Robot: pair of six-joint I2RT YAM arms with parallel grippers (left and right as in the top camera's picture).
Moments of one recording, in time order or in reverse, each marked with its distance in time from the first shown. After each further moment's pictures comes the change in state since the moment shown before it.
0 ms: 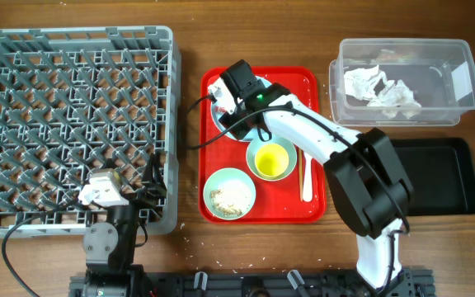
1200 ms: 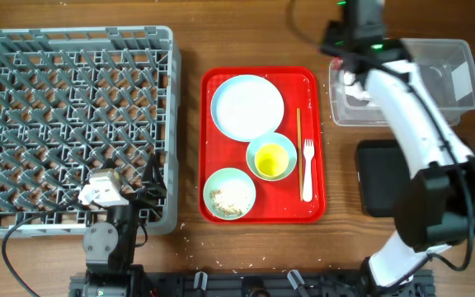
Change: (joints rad) left arm 0.000 0.000 0.000 0.000 0.000 0.000; right arm -0.480 -0.233 0.105 0.007 0.245 0.673
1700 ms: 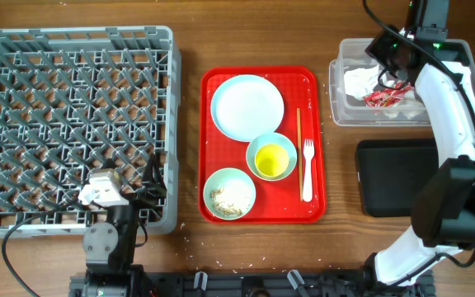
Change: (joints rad) left arm 0.000 0.000 0.000 0.000 0.000 0.000; right arm -0.223 0.000 -0.029 -0.072 -0.317 0.131
